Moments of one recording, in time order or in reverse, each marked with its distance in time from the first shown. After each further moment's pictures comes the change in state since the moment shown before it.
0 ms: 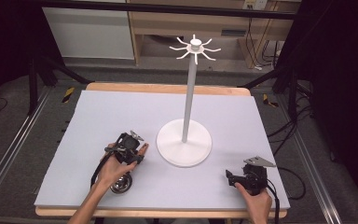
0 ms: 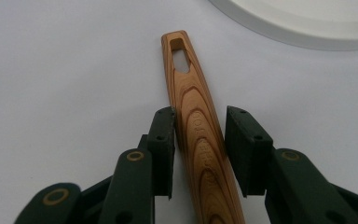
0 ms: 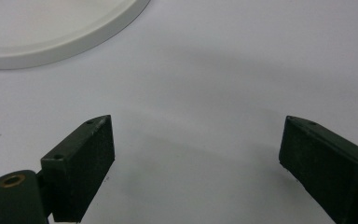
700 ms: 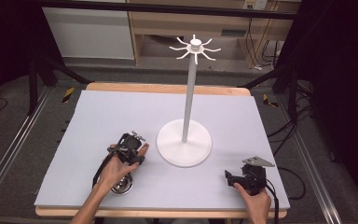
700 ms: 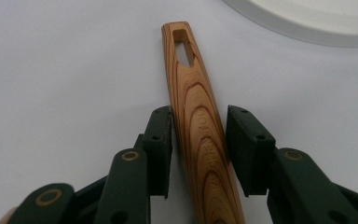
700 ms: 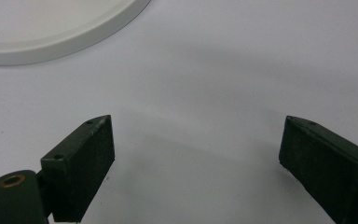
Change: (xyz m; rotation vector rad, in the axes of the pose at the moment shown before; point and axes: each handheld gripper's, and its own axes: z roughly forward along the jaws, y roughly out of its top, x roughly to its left) left arm -0.003 0.003 0.006 0.043 0.006 -0.020; right arm 0.003 0.000 0.002 0.014 0.009 0.004
